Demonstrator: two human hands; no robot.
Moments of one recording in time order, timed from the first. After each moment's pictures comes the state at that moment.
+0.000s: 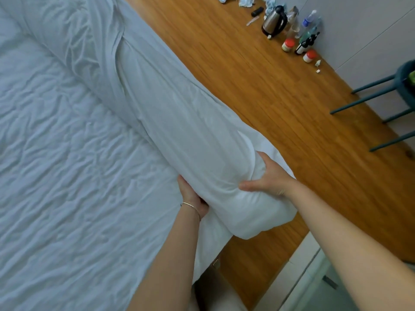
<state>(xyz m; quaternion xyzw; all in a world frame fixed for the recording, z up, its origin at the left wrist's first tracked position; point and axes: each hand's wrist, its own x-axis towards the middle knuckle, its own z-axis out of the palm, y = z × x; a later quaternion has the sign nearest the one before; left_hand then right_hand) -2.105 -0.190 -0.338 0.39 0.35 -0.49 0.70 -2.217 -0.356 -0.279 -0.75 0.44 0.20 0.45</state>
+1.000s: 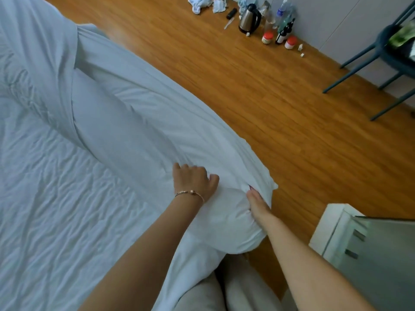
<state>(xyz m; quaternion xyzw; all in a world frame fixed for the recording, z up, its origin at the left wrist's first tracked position) -2.072 -0.181 -0.246 0.87 -0.47 -0.14 -0.07 -2.266 -0.252 -0.315 -0.53 0.64 0.09 0.55</state>
